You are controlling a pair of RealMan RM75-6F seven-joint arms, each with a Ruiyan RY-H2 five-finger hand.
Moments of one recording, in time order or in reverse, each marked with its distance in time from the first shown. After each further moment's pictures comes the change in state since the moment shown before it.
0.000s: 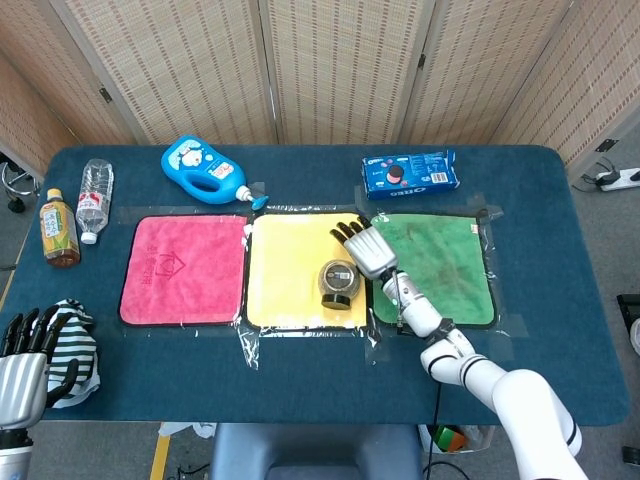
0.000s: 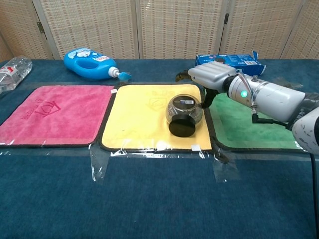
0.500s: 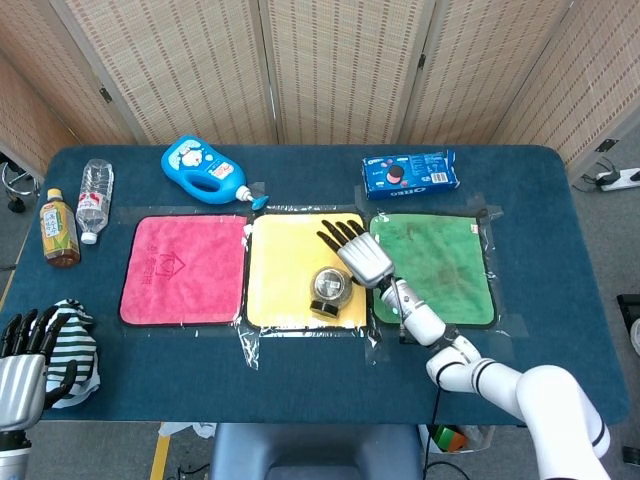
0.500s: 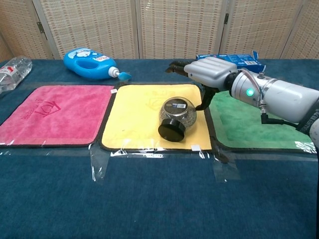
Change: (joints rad) left arm 0.002 0.004 0.003 0.000 0.017 0.002 -0.007; right arm -0.046 0.142 -0.016 -0.275 -0.016 0.074 -0.085
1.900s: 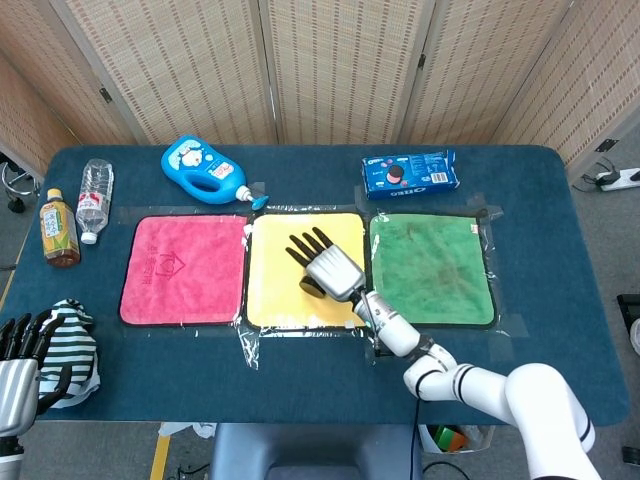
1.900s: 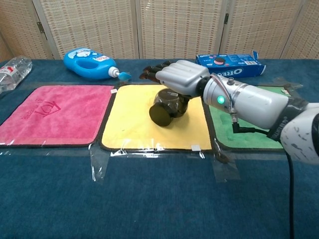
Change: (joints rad) left arm 0.021 0.025 0.008 -0.006 0.006 0.009 -0.036; right arm 0.071 -0.090 0.062 -0.023 0.037 -0.044 -0.207
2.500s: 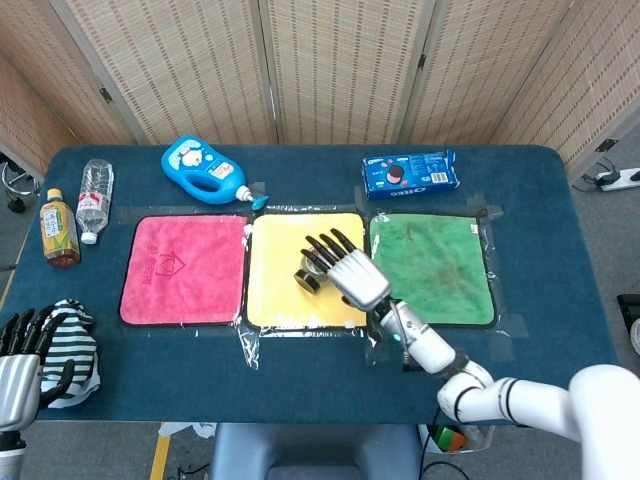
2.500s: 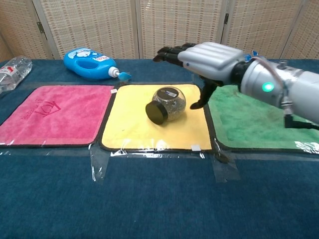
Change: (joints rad) left arm -0.017 -0.007 -0.013 0.025 0.008 -0.011 -0.039; right arm -0.176 0.324 -0.061 -0.512 0.012 0.173 -0.099
